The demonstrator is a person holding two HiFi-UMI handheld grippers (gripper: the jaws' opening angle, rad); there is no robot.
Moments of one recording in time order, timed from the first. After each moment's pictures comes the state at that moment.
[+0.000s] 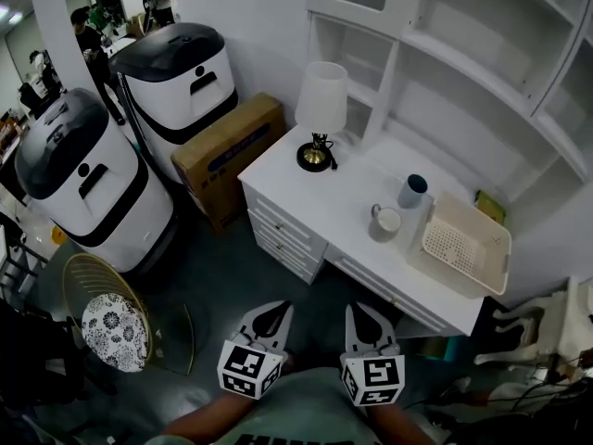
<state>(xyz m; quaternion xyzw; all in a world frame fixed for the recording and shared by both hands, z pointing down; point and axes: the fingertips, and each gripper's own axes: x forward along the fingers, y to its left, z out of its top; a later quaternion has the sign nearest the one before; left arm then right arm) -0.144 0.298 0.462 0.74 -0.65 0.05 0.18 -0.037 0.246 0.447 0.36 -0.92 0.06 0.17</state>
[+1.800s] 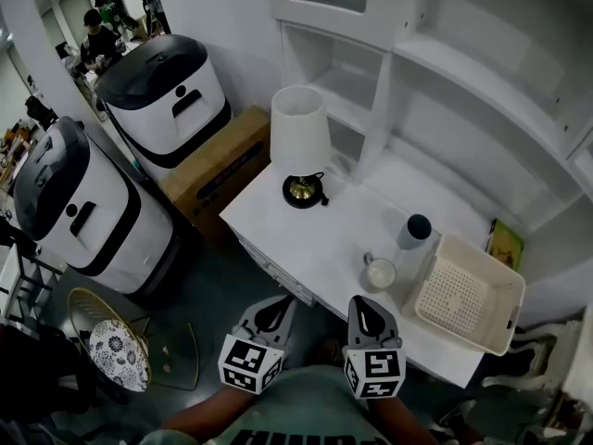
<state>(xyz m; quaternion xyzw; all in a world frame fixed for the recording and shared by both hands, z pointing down) -0.165 0.099 0.458 0.73 -0.65 0.08 0.18 -0.056 0.040 0.462 0.35 -0.91 0.10 0.17</state>
